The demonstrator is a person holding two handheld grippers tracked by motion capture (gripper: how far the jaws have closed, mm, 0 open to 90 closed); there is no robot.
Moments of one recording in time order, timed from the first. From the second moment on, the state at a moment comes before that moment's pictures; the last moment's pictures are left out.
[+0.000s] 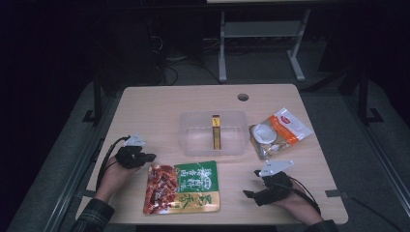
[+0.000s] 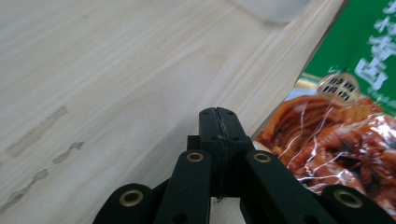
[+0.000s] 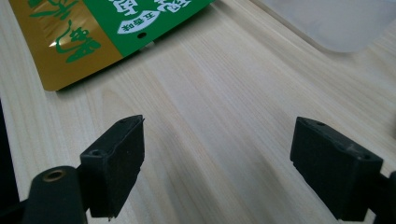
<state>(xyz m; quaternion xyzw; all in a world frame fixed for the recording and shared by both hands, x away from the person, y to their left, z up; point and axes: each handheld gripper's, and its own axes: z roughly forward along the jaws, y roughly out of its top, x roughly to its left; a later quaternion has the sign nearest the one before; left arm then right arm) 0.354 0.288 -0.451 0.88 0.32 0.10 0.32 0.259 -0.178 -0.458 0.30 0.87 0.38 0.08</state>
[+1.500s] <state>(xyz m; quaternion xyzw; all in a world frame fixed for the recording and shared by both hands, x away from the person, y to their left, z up) 0.325 0.233 -0.459 0.92 0.18 0.03 0.34 0.260 -0.181 -0.457 0.30 0.87 0.38 0.09</state>
